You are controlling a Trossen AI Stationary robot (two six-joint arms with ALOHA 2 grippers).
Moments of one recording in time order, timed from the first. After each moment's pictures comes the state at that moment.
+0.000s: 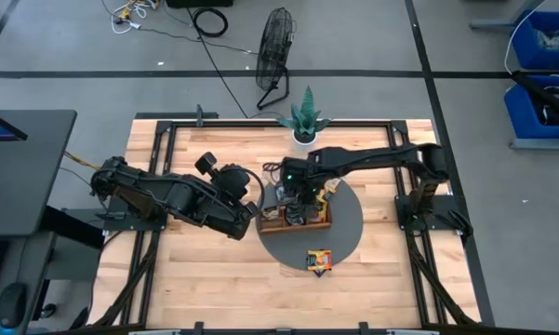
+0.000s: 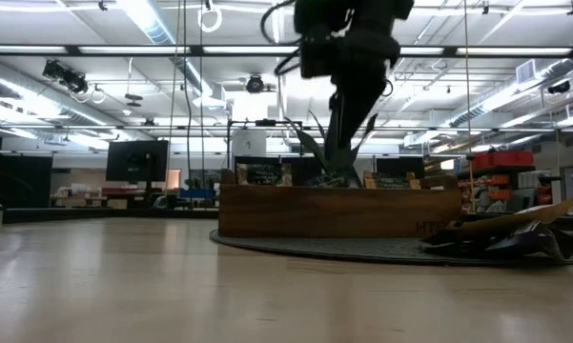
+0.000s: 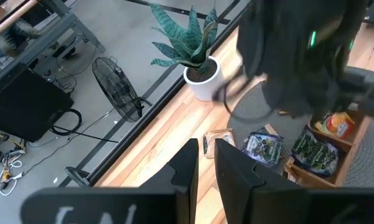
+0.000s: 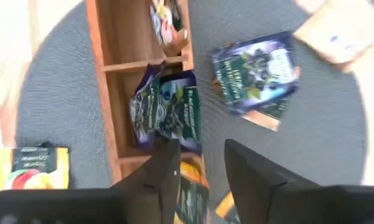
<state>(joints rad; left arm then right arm) -0.37 1.69 1.93 -1.49 -0.97 -0.83 -0.08 1.83 1.51 -0.97 -0.11 -0.06</state>
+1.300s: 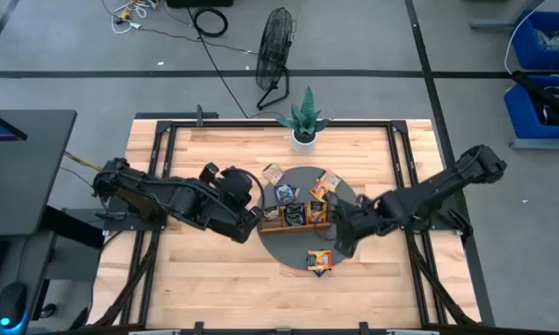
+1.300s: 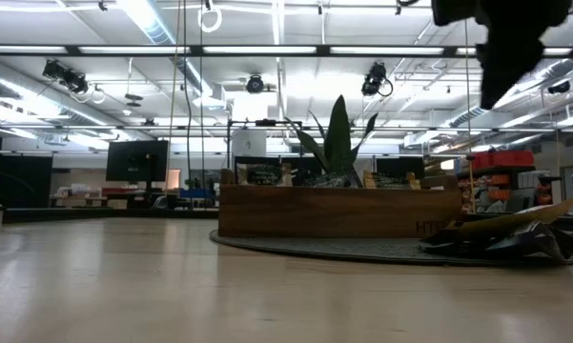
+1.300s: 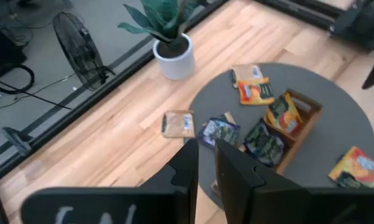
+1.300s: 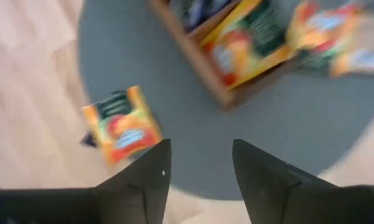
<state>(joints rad) -0.39 1.71 1.93 -1.44 -0.84 -1.01 0.44 1.39 1.10 -0.95 0.20 0.94</state>
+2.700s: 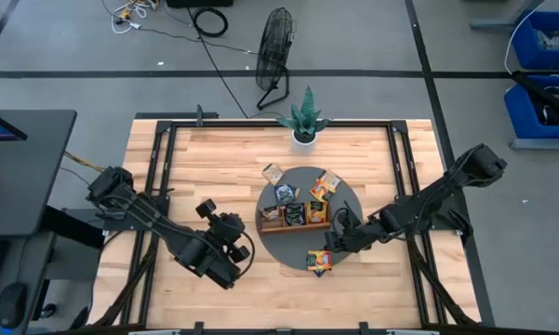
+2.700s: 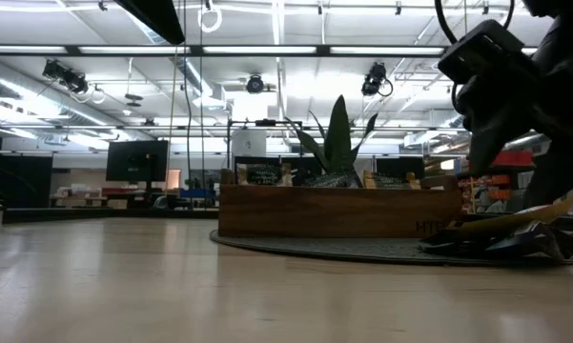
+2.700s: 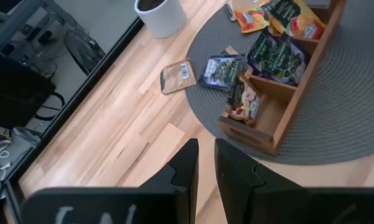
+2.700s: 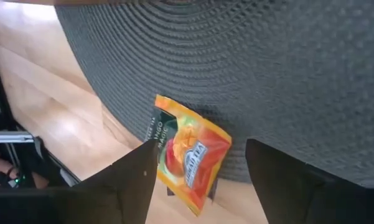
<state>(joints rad) -0.61 1.72 1.50 -1.33 -0.90 -1.13 0.48 1.39 0.58 -0.11 0.13 1.84</state>
